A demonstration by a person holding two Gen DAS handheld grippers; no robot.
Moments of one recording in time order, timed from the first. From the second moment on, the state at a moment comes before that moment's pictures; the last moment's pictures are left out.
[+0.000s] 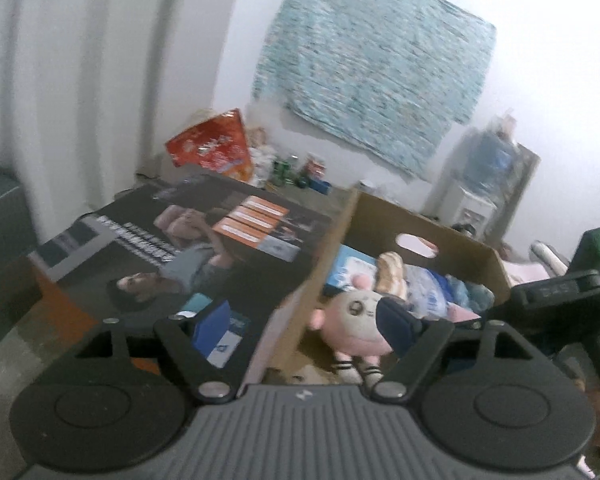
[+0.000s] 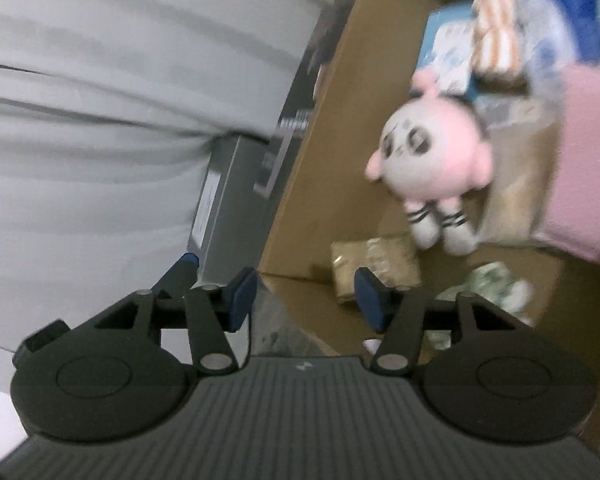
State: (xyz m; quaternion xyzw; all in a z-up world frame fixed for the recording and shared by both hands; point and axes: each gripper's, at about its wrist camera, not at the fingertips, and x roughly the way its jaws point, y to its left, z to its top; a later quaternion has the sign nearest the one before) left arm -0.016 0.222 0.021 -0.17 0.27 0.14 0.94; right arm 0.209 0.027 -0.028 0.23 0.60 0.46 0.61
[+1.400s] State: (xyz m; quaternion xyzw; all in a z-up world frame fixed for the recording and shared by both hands) left arm -0.016 0.172 0.012 -0.13 0.29 0.08 0.95; right arm 0.180 -0.101 0.013 0.34 0.49 0.46 0.65
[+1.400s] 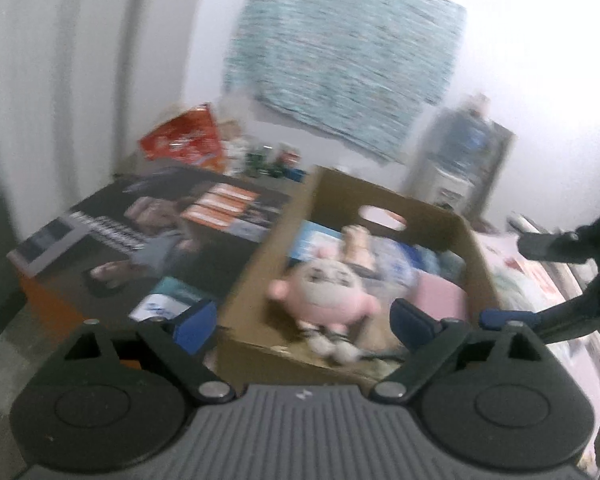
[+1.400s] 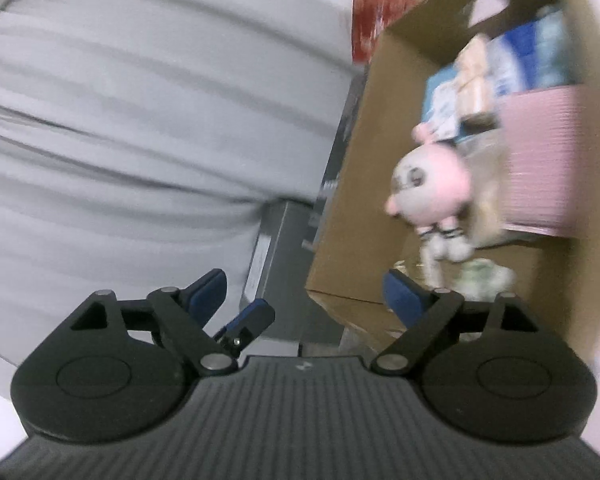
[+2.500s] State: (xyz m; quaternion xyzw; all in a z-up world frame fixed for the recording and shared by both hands) left arm 0.010 -0.057 -0.027 0.03 0.35 -0.11 0.93; right arm 0.213 -0.388 -0.087 0.11 0.35 0.06 0.93
